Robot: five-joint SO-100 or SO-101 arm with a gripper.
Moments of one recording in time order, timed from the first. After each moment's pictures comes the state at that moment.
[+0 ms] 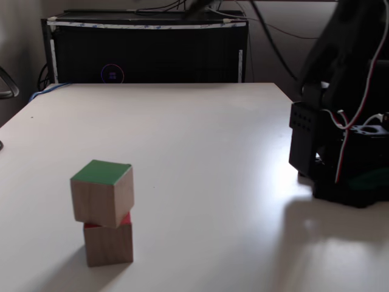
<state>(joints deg) -5.0 120.1 67.3 98.9 22.2</state>
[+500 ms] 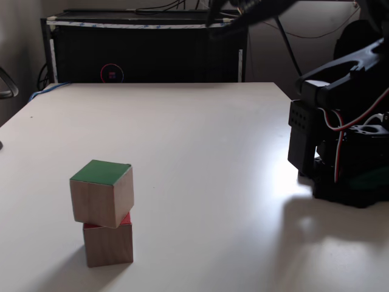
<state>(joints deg) 0.3 156.4 108.8 85.4 11.4</state>
